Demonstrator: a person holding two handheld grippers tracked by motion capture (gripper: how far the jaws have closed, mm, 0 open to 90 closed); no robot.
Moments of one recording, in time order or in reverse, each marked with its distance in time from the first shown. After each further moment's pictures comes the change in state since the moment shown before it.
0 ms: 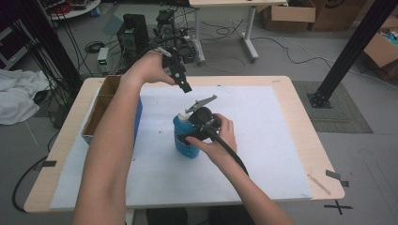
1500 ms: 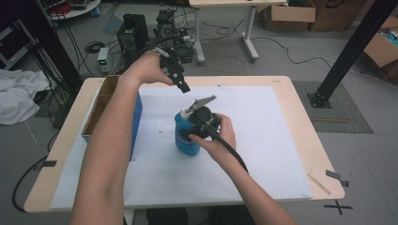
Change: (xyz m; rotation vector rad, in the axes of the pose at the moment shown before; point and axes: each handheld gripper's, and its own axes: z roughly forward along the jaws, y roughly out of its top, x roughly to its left) left arm 0.001 -0.006 -0.002 -0.010 -0.002 -0.007; right arm -0.007 0.000 0.006 -0.036 -0.023 -0.069
